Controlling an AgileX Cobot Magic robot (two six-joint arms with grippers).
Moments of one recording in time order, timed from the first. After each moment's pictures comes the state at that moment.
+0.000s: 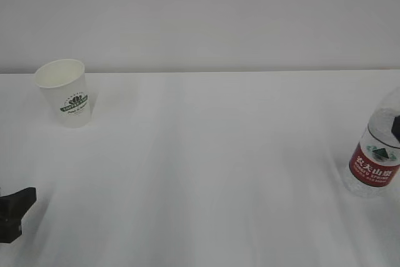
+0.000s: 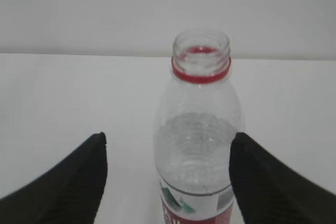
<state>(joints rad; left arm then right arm) -0.15 1.73 -0.01 0.07 -1.15 -0.11 0.13 0.91 -0.17 0.03 -0.36 -0.01</state>
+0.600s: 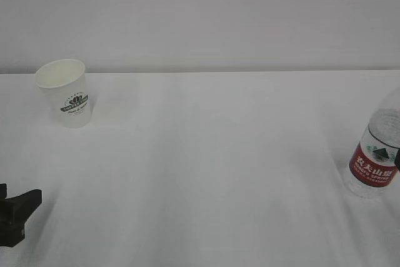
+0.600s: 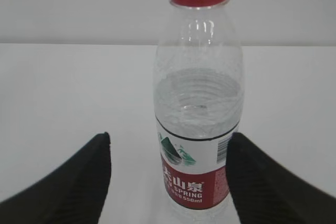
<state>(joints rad) -0.15 1.73 -0.01 0.12 -1.15 -0.11 0.13 0.96 0.01 0.01 -0.60 0.01</state>
